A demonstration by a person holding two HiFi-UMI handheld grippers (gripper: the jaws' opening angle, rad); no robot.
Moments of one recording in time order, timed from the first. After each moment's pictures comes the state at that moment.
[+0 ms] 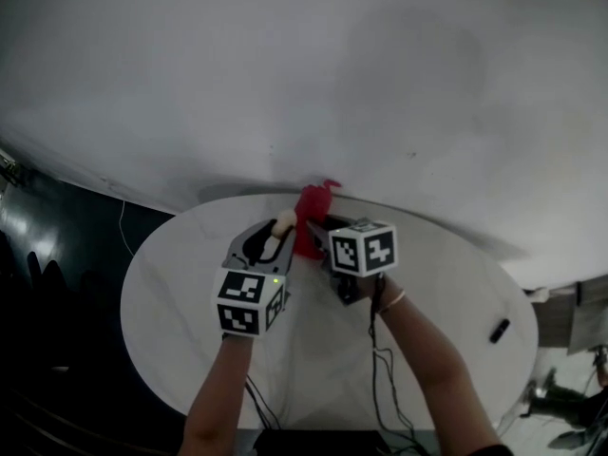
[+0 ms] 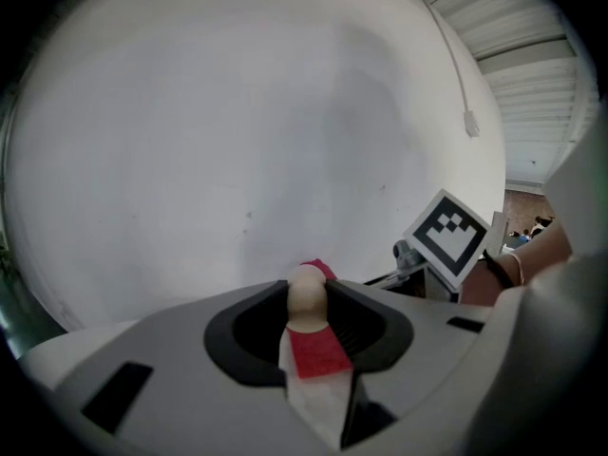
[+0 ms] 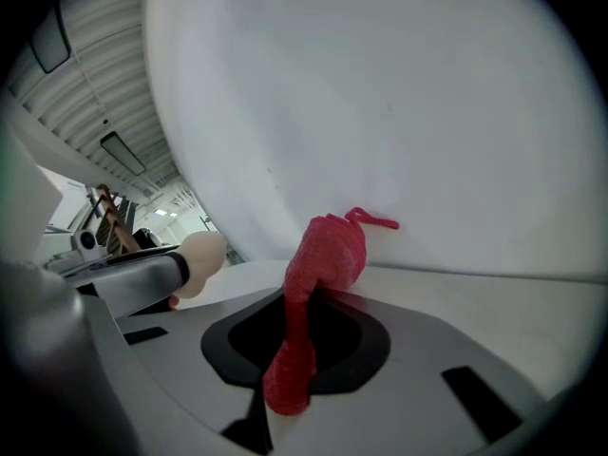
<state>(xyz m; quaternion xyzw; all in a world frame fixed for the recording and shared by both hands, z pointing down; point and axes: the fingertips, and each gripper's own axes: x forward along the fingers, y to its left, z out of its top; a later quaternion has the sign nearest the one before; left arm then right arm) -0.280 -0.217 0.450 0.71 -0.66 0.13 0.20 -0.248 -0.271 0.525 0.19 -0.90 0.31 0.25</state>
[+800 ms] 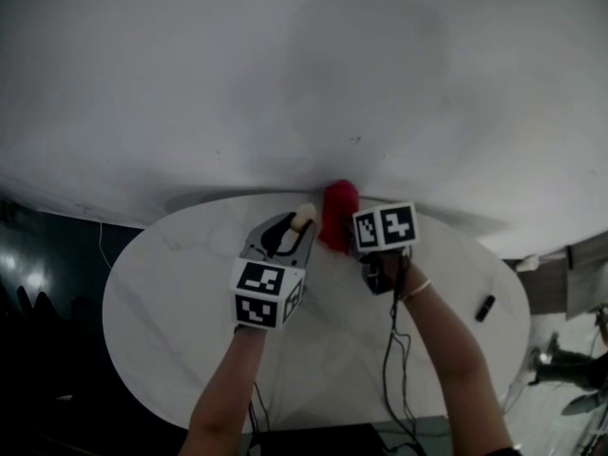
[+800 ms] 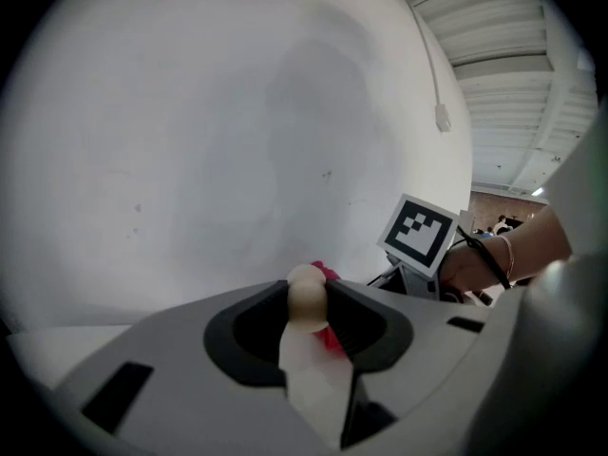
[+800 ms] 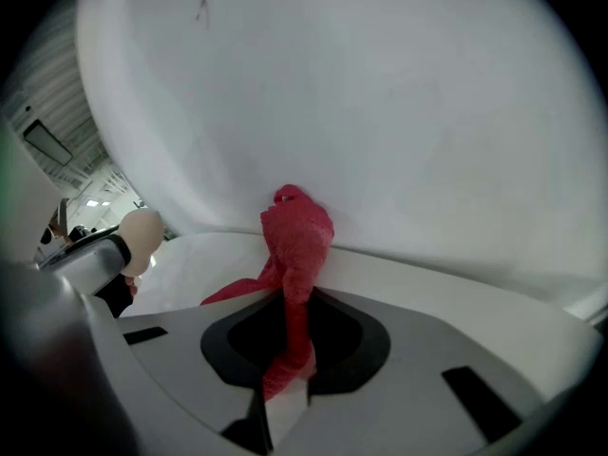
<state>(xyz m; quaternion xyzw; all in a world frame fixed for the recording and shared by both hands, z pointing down) -0.178 -0.270 0.458 0.78 -0.58 0.14 0.19 -0.089 -0.335 0.560 0.33 -0.80 0.33 0.37</state>
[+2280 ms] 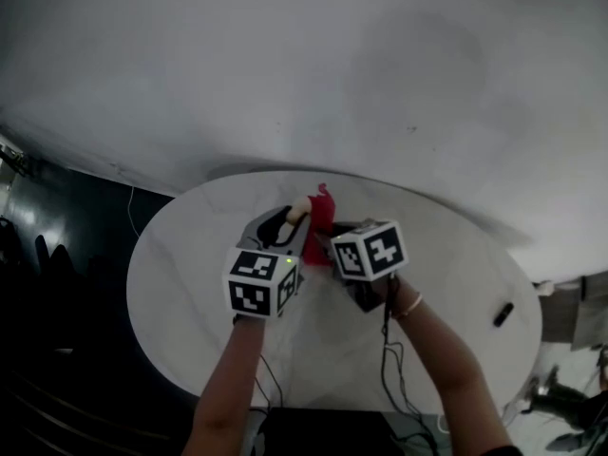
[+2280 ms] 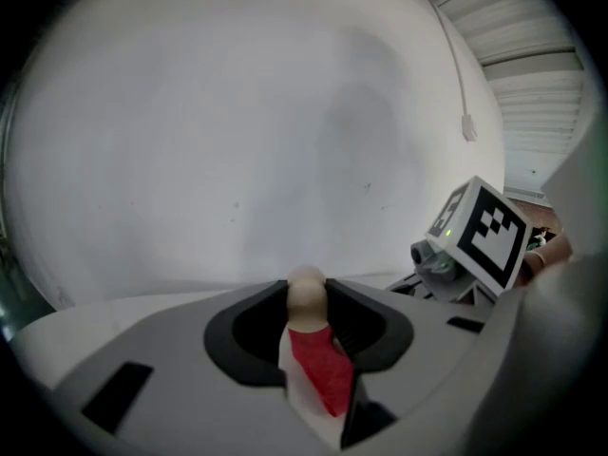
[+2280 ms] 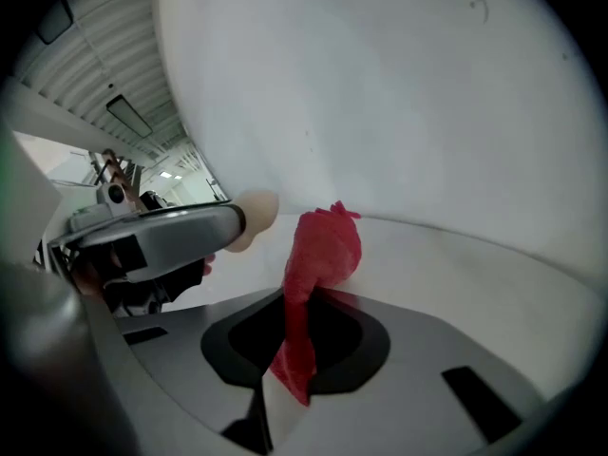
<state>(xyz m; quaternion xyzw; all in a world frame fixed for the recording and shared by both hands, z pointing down) -0.244 -0.205 0.452 0.72 -0.65 0.13 0.22 -0.200 -0.210 0.524 0.15 -0.88 0.27 0.36</state>
